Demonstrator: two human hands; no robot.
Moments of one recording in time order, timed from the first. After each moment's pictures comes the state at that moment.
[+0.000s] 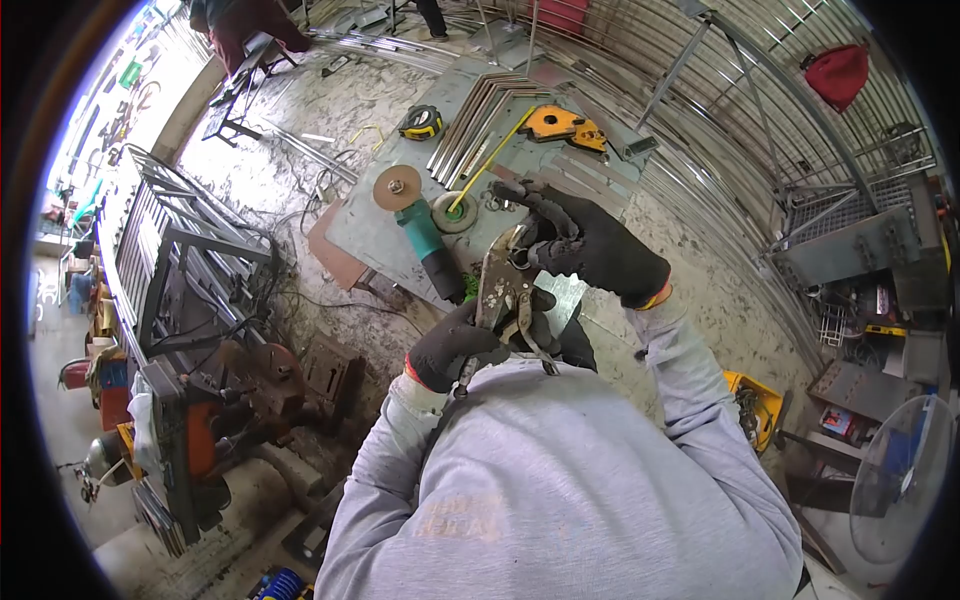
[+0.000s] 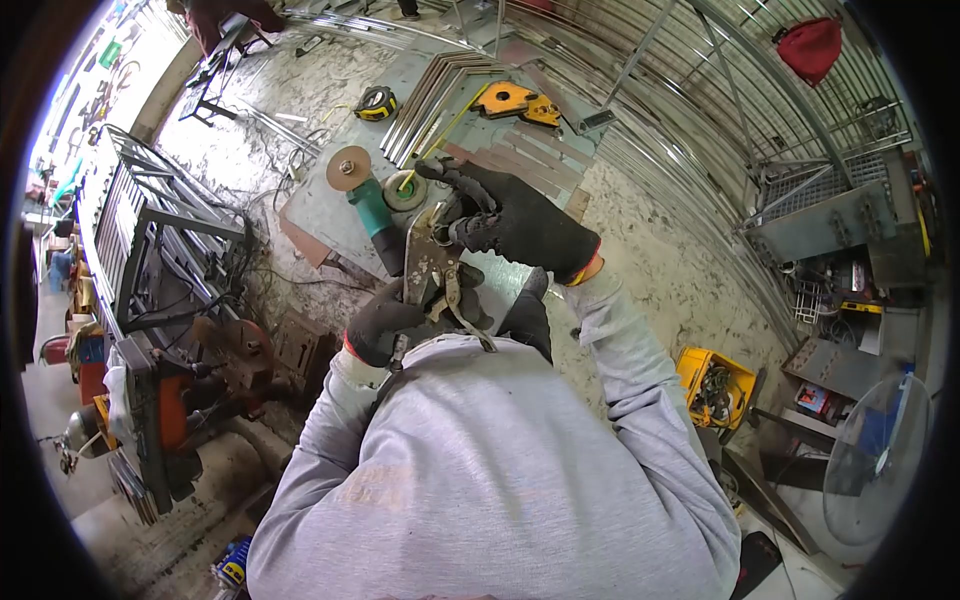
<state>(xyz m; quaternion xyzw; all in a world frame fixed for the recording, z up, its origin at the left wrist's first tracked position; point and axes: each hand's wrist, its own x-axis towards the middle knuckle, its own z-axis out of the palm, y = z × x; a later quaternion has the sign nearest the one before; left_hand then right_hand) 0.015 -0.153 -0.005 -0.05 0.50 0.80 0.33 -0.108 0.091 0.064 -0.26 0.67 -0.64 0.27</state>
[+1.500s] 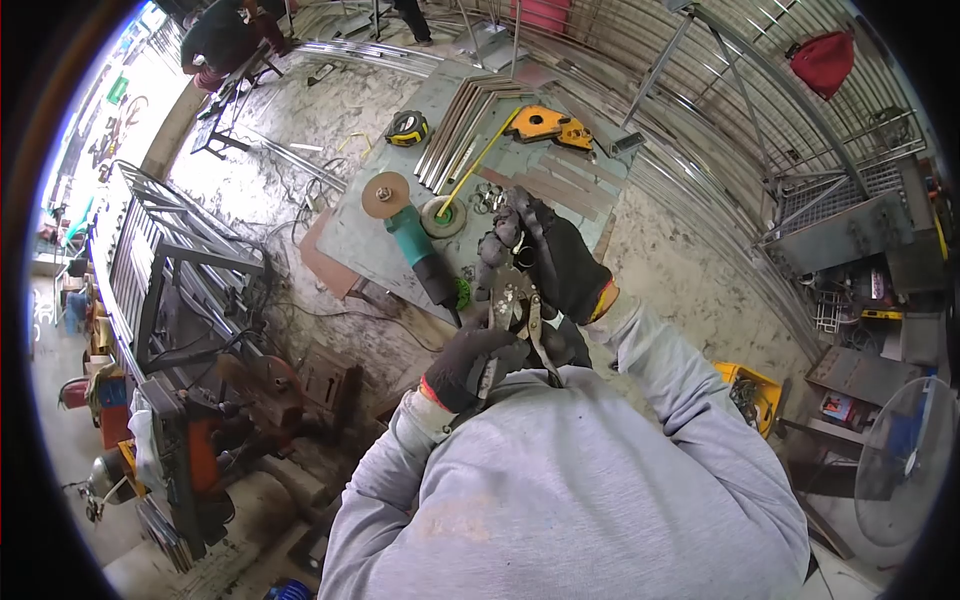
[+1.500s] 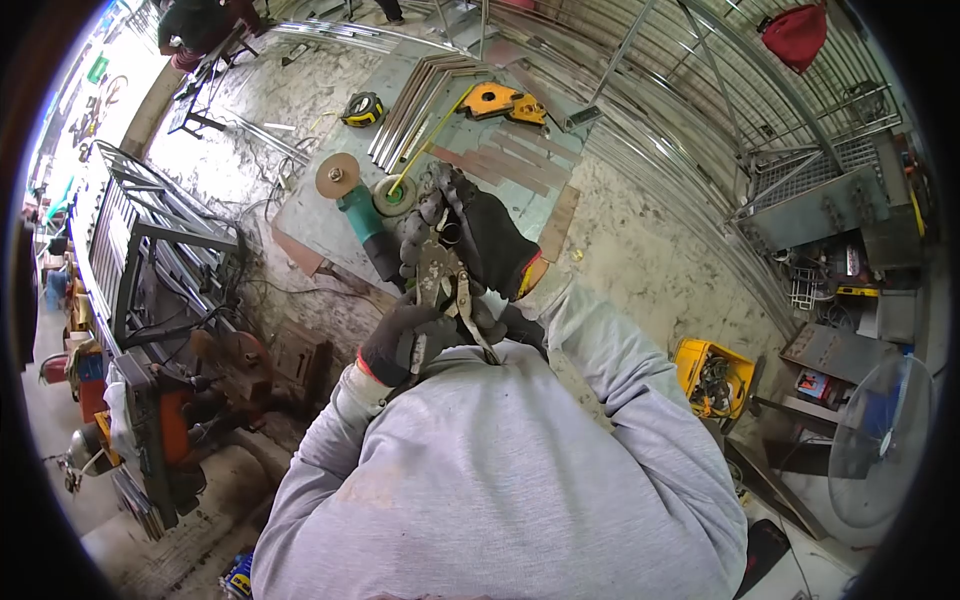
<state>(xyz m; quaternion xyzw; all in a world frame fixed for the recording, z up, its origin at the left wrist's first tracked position) 0.037 -0.133 -0.058 -0.09 0.49 0.81 0.30 -0.088 0.049 0.042 0.01 0.31 -0.87 0.39</state>
